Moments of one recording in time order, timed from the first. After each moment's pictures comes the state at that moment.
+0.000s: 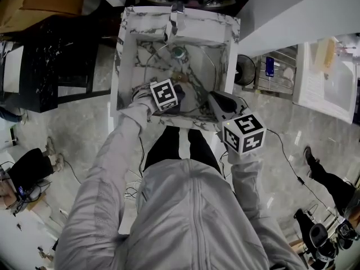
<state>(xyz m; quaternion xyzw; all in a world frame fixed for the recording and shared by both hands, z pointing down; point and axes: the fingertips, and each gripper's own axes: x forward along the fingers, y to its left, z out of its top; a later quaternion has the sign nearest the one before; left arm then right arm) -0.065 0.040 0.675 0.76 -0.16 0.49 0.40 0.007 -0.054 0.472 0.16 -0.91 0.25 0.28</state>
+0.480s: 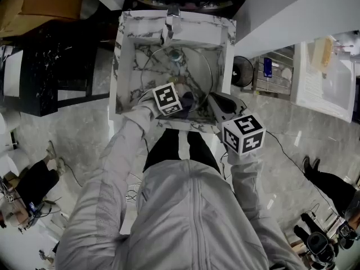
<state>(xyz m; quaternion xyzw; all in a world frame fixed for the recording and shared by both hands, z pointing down) -0.017 0.027 0.652 0.80 -0.12 0.43 0.39 0.013 -0.062 0.469 0.17 -0.91 0.25 0.28</state>
